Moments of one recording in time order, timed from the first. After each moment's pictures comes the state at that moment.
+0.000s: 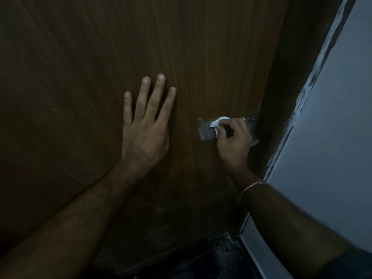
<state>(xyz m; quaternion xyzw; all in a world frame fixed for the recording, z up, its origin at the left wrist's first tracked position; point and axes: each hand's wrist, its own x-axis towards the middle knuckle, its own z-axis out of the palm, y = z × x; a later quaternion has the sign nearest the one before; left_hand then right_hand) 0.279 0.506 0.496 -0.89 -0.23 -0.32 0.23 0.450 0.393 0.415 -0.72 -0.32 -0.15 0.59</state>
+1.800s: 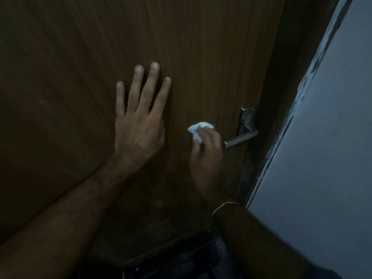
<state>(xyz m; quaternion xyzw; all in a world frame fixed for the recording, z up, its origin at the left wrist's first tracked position) 0.281 0.511 0.491 -0.88 -0.22 -0.34 0.26 0.378 0.423 0.368 -0.74 -0.28 -0.13 0.60</state>
